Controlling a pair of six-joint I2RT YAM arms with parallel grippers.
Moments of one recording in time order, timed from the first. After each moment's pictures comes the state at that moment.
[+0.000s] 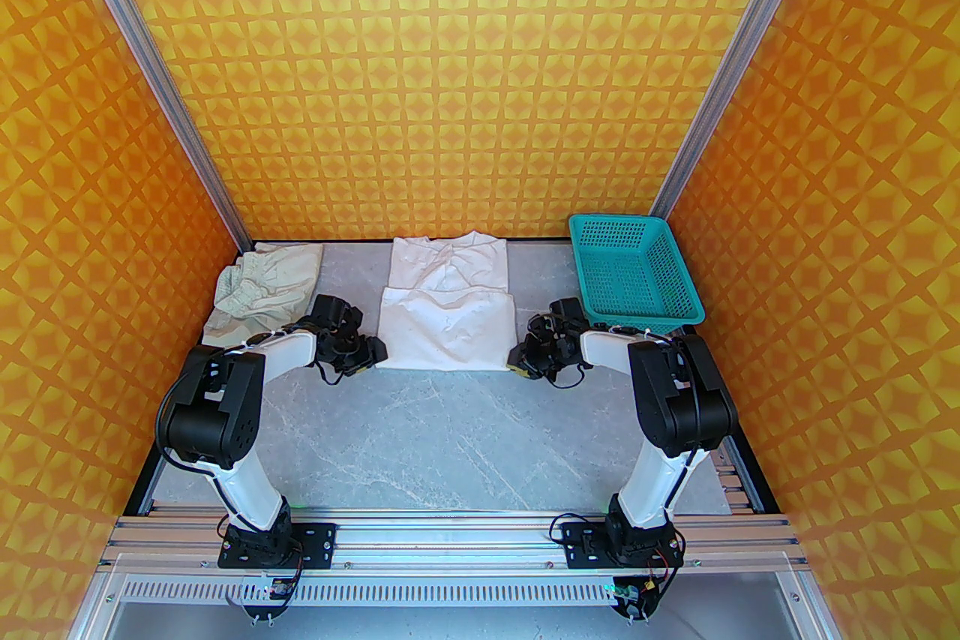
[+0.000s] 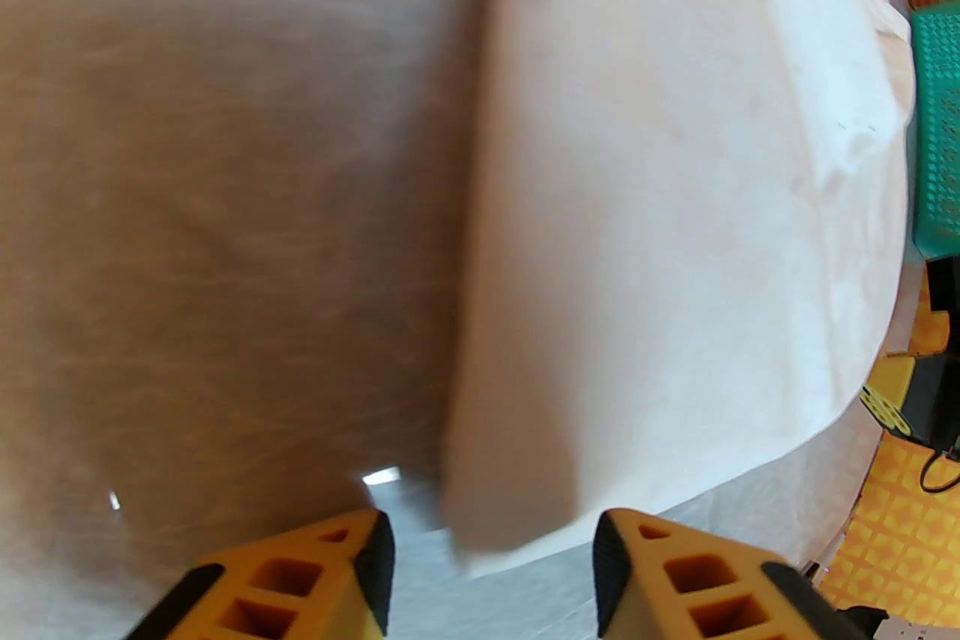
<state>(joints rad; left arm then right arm) -0.19 1.78 0.98 -0.32 0.47 -0.48 0.14 1.83 0.96 -0.26 -0.63 0.59</state>
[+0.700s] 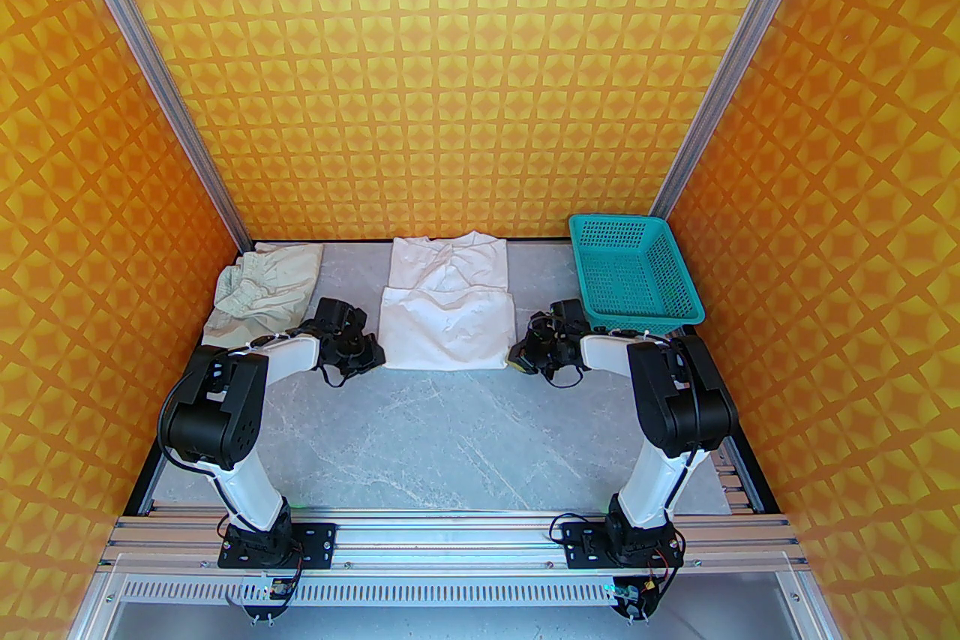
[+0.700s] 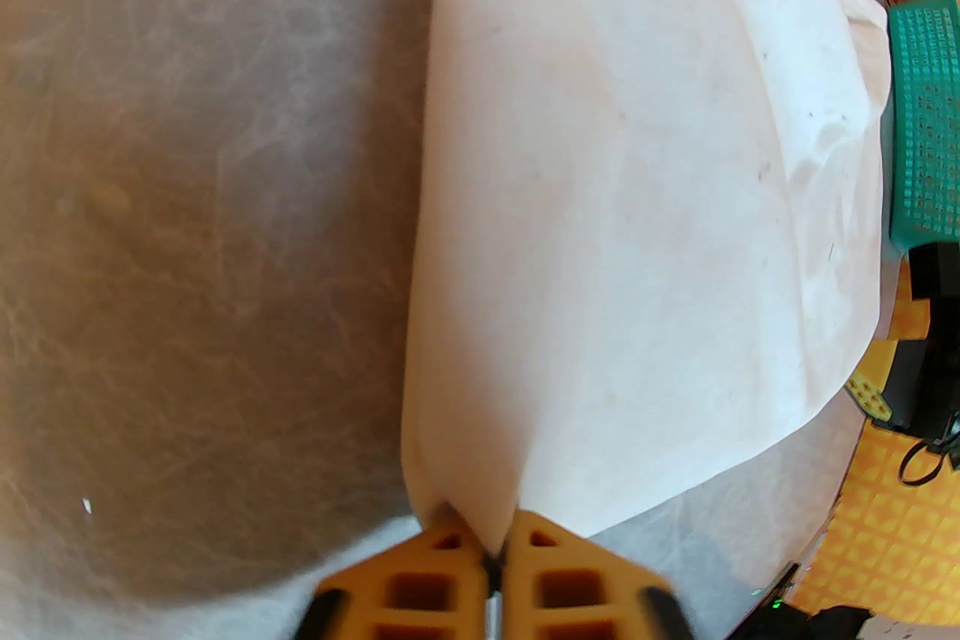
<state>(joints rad) -0.20 1.78 0.92 -0.21 0.49 -0.53 0.14 1.83 0.90 -0.14 -0.64 0.66</state>
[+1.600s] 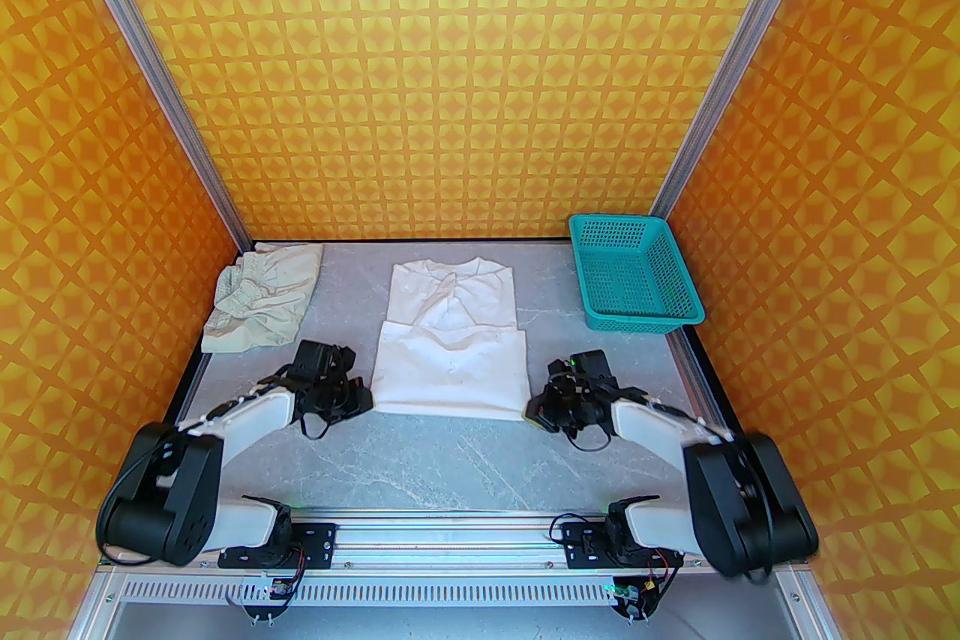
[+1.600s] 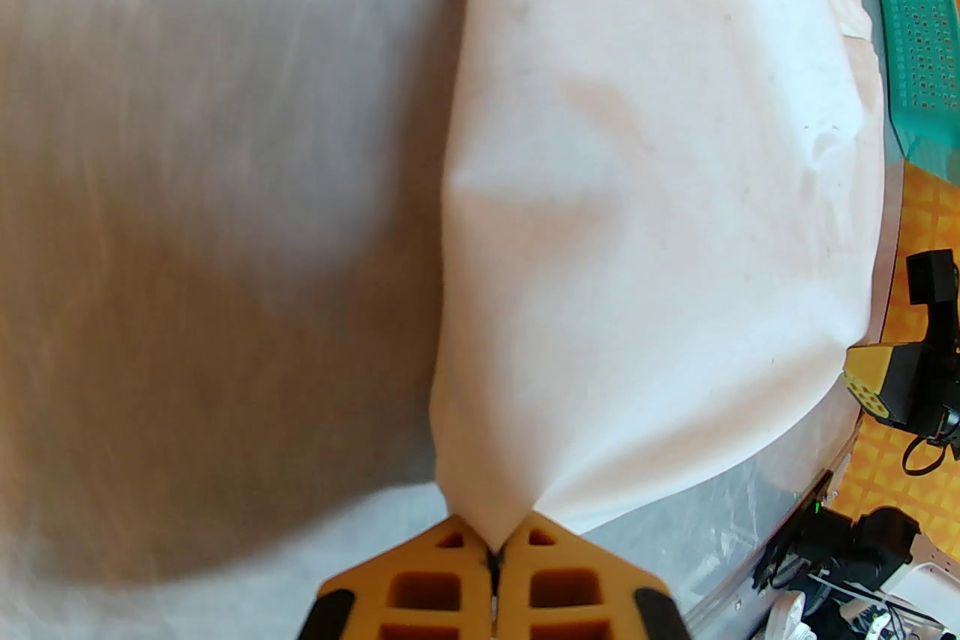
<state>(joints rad) -0.22 1.33 0.53 -0.33 0.51 -0.52 0.16 1.27 0.46 -0.35 -0.58 0.62</state>
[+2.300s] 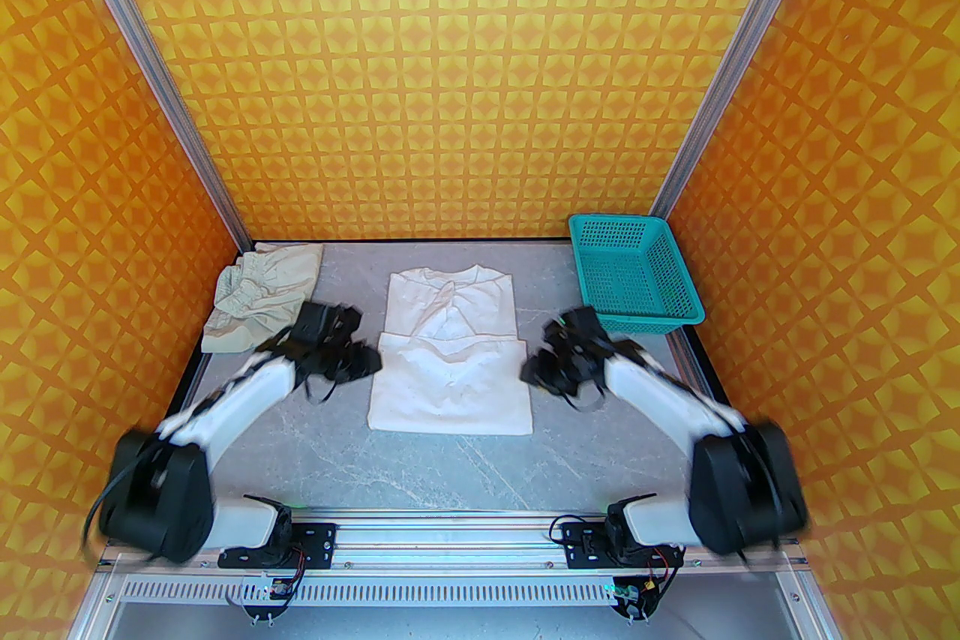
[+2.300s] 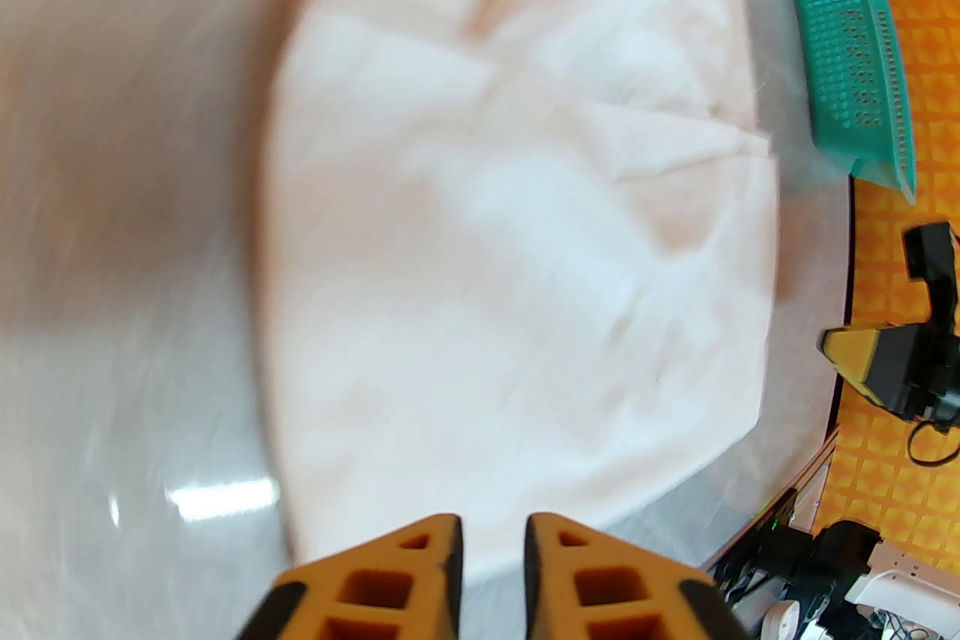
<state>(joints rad) -0.27 1.51 0.97 -0.46 0.48 -0.47 0.23 1.55 0.94 -0.53 -0.43 0.52</state>
